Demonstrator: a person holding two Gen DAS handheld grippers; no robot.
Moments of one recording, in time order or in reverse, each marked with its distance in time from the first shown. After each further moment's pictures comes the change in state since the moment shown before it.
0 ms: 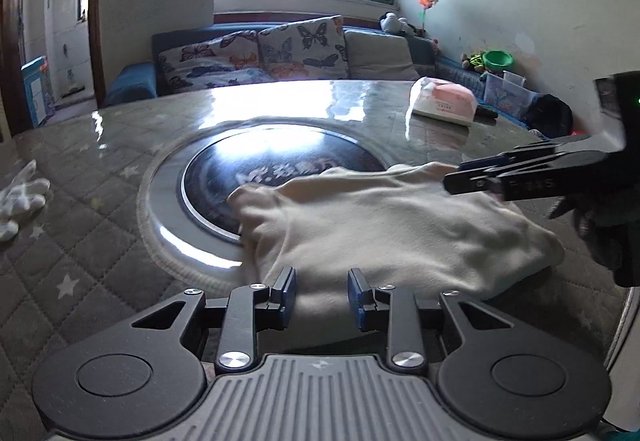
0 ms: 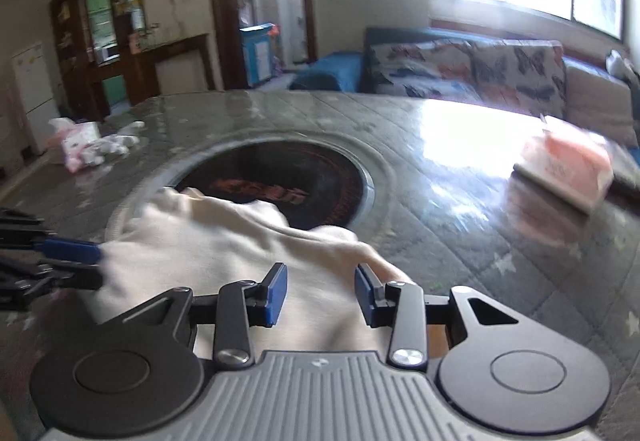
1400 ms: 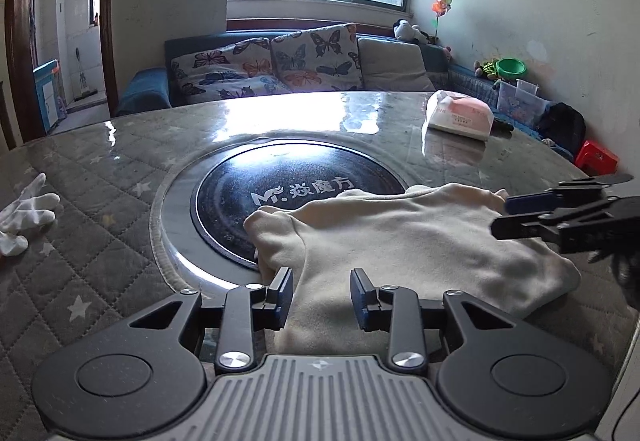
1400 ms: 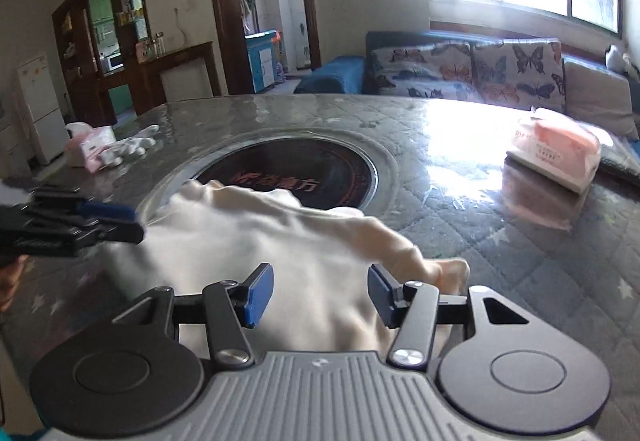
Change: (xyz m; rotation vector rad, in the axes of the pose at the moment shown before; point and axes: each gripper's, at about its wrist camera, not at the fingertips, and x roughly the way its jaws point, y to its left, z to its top) left arm 0.008 -0.001 0.020 0.014 -0.027 0.048; right arm -0.009 -0.013 -0.012 0.077 0.018 0.004
